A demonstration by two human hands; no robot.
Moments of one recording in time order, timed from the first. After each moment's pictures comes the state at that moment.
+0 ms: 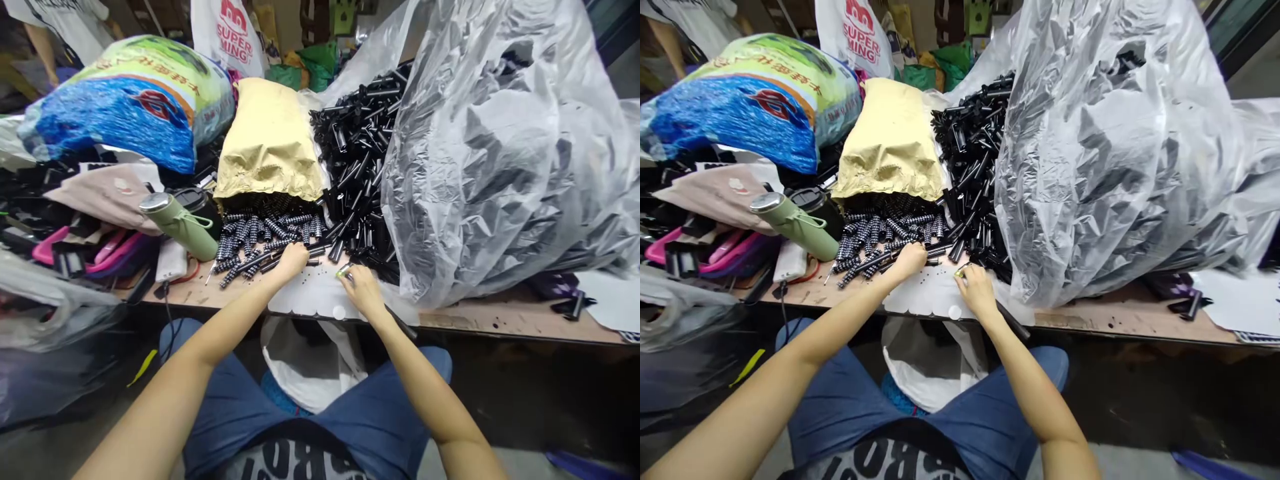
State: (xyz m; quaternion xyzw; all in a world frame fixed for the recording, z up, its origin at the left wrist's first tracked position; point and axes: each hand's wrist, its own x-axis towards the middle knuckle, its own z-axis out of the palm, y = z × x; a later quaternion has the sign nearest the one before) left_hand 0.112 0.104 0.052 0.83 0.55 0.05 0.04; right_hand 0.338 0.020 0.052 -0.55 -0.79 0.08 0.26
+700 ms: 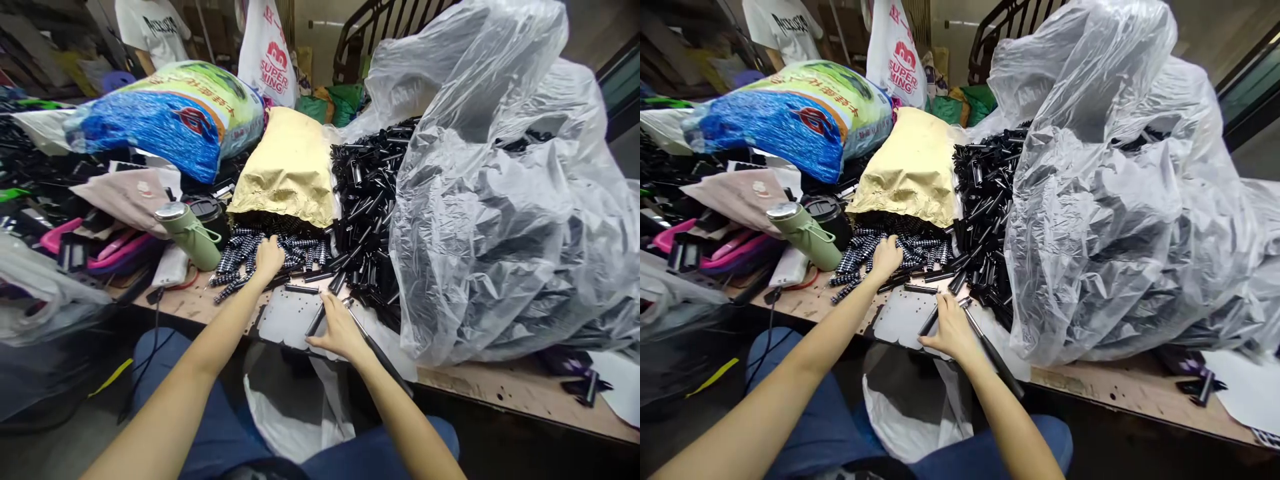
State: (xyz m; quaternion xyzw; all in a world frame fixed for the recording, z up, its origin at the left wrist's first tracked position) left_hand 0.066 0.137 0.077 0.58 0.77 0.24 0.02; right_hand 0.304 0.024 0.077 -0.48 -0.84 0.22 0.12
